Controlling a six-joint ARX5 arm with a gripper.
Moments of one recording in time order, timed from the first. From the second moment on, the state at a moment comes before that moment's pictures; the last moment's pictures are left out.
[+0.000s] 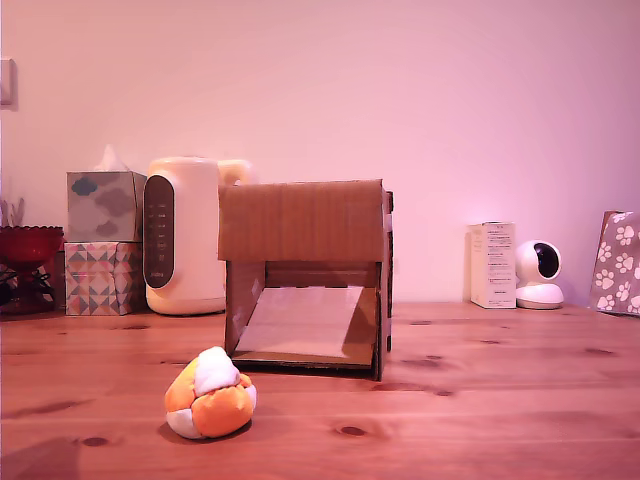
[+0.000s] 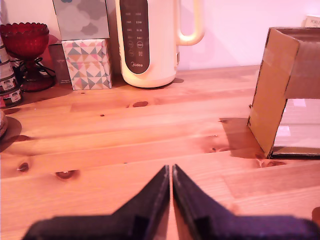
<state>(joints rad) 0.00 0.00 0.01 -0.19 0.19 -0.03</state>
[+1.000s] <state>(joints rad) -0.04 0.02 0.11 -0.11 0.49 -0.19</state>
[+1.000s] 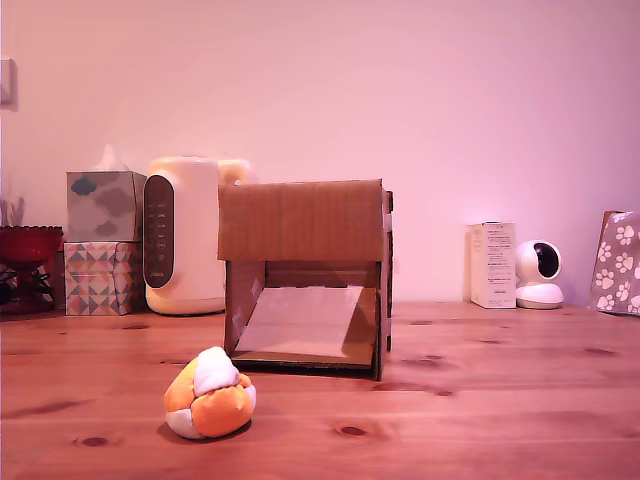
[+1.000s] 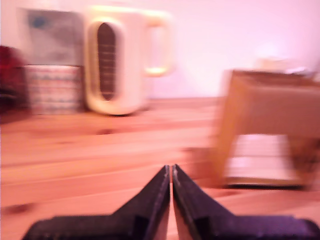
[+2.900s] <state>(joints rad) -0.55 1.38 0.20 0.72 0.33 -0.05</state>
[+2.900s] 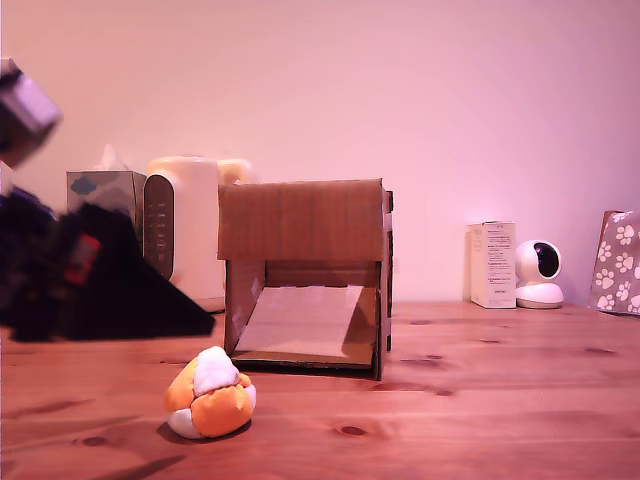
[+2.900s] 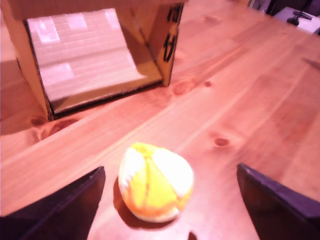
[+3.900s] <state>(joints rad) -0.55 1.53 0.41 0.49 0.38 -0.02</state>
